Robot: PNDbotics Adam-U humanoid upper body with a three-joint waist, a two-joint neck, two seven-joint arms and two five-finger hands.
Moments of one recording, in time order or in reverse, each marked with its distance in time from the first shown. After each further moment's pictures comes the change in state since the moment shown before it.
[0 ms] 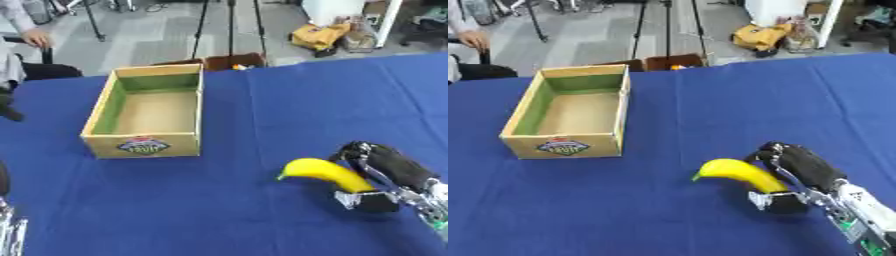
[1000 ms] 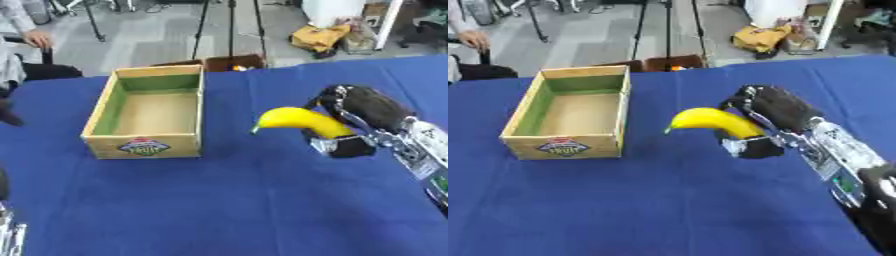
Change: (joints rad) left arm 0.005 -0.005 0.000 0.000 0.000 0.005 -0.004; right arm -0.338 0.053 0.058 0.075 0.007 0.009 0.097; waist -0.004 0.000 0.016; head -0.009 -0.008
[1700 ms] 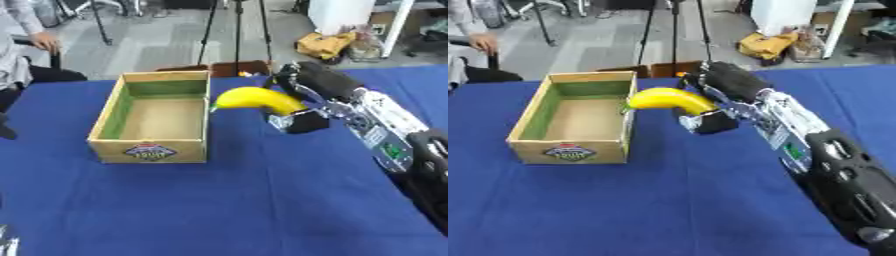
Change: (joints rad) left arm -0.001 -0.008 -0.006 0.000 0.002 0.004 -0.006; right arm -0.179 0.123 0.013 0.123 -0.032 0.043 0.065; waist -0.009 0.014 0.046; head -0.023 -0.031
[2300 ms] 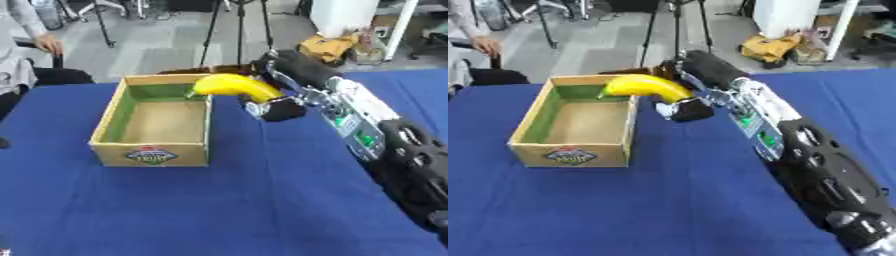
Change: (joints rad) left arm -0.002 -0.001 -0.006 0.000 0.008 0.001 -0.010; right arm -0.113 0.086 -0.040 0.069 0.008 0.037 0.013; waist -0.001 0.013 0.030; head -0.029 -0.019
